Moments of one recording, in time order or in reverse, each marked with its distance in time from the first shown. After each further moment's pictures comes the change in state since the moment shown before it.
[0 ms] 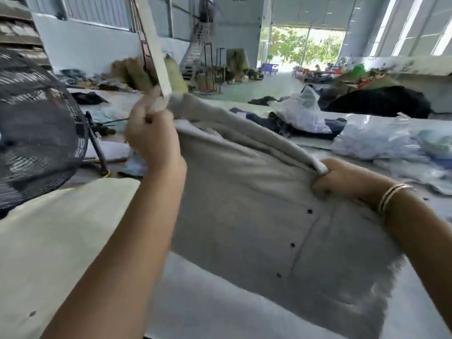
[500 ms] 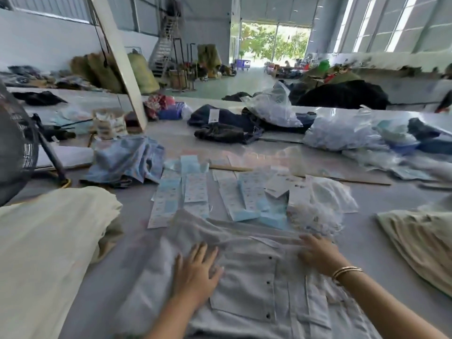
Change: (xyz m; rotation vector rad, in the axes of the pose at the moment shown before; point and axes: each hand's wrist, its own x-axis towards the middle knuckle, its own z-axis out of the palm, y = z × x) left_hand -0.178 -0.220 -0.153 1.521 -1.386 0.088; right_hand -0.012 0.202 0.138 -0.387 -0.005 0.352
